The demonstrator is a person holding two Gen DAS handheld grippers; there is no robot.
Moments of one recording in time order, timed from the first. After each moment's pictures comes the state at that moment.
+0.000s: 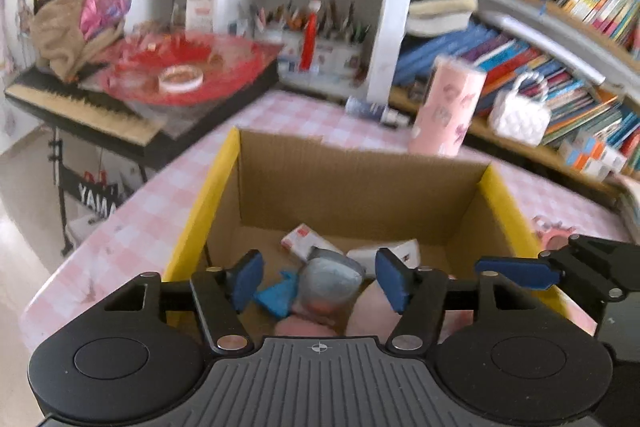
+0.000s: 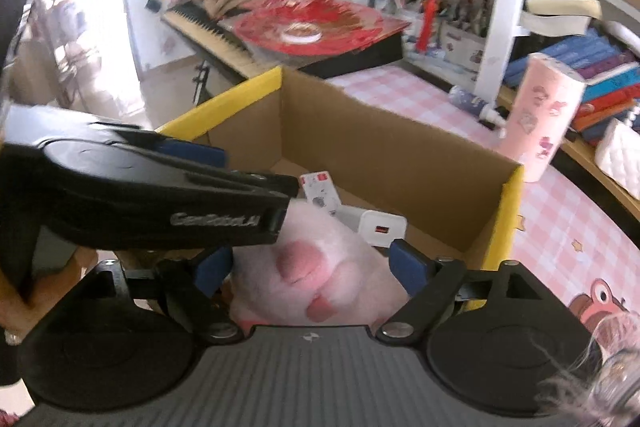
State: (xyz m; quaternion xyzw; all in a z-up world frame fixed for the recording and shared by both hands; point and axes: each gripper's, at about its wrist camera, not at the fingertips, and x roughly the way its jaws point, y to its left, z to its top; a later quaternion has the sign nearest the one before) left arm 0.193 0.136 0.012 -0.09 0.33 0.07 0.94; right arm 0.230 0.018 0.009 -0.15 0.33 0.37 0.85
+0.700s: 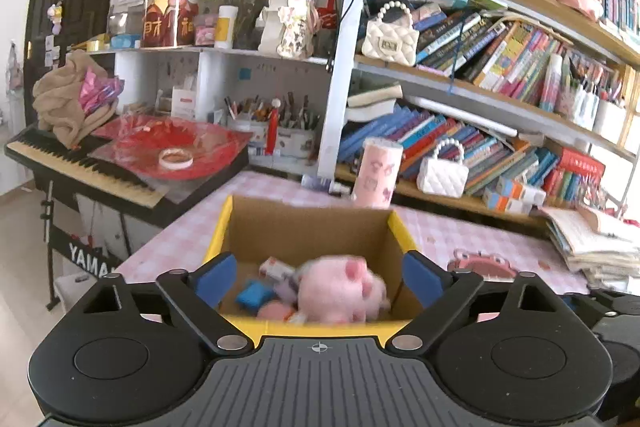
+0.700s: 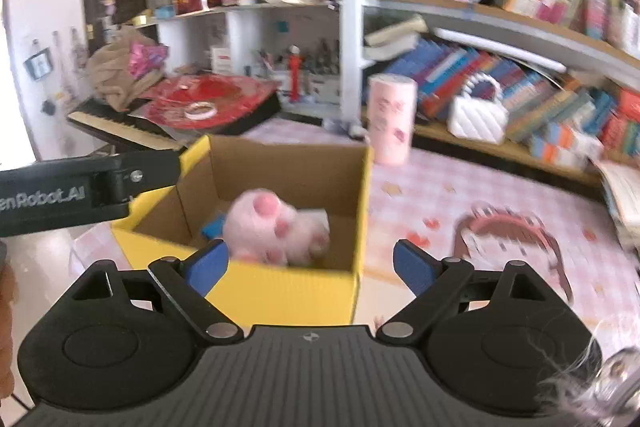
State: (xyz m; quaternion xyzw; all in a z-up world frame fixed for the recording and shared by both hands) left arm 0.053 0.108 0.068 -0.08 0.21 0.03 0.97; right arm 0.092 -0.056 0.056 -0.04 0.27 0.19 0.94
